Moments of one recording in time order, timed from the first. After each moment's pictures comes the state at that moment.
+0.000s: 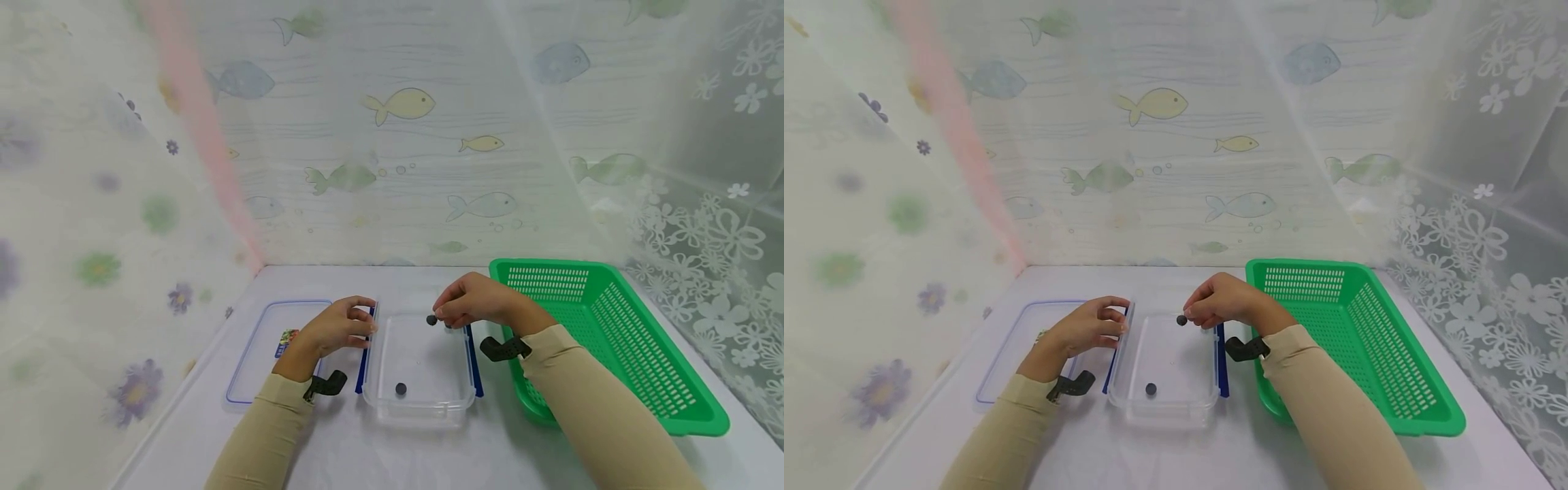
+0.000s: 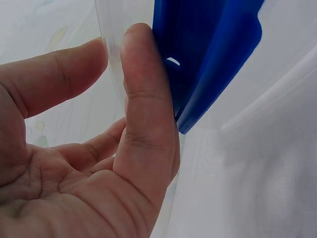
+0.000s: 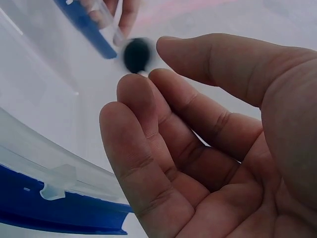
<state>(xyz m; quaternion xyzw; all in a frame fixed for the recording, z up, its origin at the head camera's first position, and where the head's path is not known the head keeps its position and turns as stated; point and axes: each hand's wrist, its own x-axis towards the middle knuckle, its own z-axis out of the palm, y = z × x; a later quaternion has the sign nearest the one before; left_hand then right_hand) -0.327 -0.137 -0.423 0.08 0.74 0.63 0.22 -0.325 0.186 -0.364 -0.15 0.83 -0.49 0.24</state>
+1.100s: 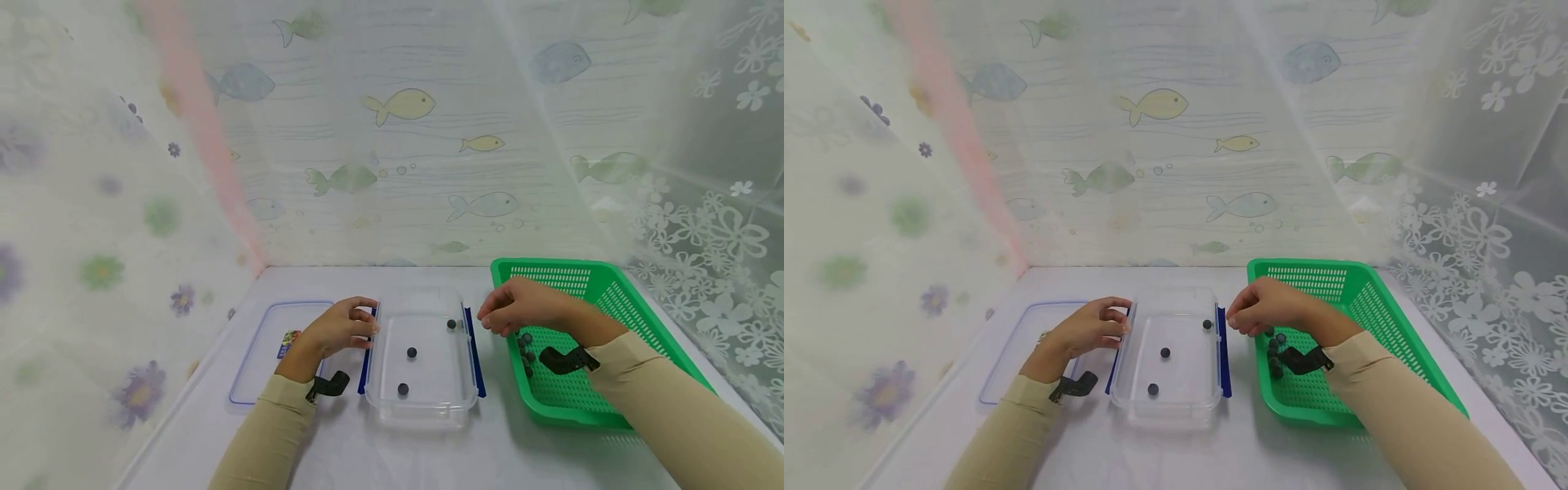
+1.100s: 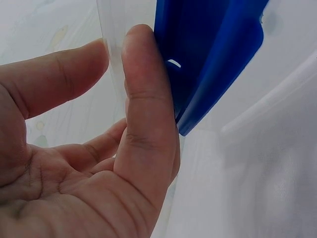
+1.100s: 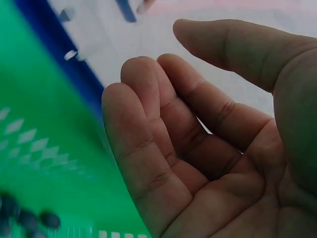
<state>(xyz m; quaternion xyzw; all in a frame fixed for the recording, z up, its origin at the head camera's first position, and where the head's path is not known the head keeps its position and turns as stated) -0.322 -0.136 -0.418 0.08 0.75 0.62 0.22 -0.292 0.250 -0.343 -0.15 0.87 -0.42 0.23</state>
